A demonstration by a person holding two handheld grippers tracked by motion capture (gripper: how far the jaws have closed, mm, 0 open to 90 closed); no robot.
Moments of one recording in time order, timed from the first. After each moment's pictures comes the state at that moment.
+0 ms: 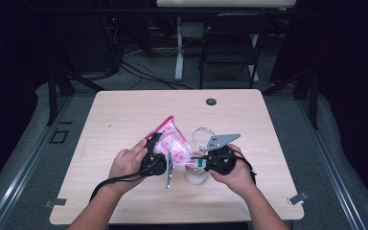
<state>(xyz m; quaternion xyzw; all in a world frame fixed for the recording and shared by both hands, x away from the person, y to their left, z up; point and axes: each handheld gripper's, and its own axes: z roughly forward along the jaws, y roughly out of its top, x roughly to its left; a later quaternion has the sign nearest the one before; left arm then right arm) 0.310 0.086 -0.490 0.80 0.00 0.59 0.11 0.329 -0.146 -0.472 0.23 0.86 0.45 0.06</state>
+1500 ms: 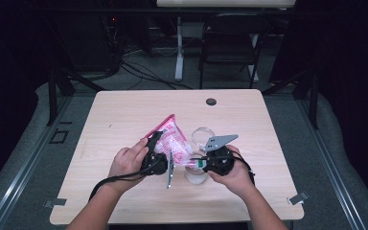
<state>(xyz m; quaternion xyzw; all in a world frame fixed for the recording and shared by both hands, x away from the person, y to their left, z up) 0.309 0.083 -0.485 0.79 -0.01 0.60 0.11 0.331 -0.143 -0.478 0.23 0.86 0.44 0.06</state>
